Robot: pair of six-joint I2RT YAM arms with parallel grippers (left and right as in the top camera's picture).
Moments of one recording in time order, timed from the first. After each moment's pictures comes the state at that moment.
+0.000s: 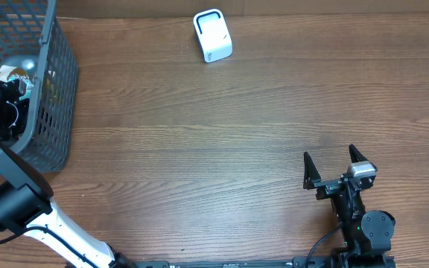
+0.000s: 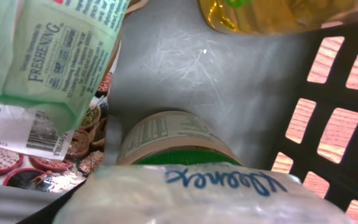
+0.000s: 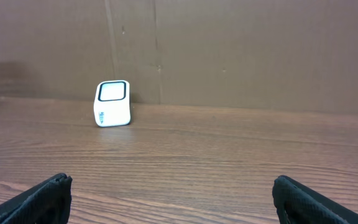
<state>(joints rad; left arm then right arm) 0.64 2.15 1.82 -1.11 0.21 0.33 0.04 0.01 0.02 -0.02 -0.13 0.02</state>
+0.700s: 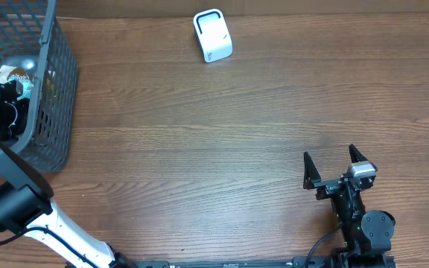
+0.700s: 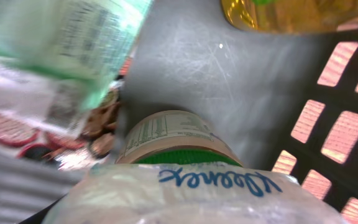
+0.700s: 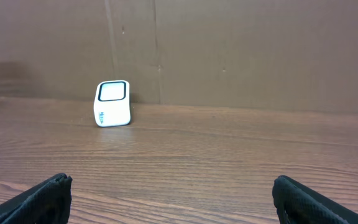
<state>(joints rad) 0.64 2.13 1.83 -1.14 0.17 0.25 0.04 0.01 0.02 -0.02 -0.13 0.02</state>
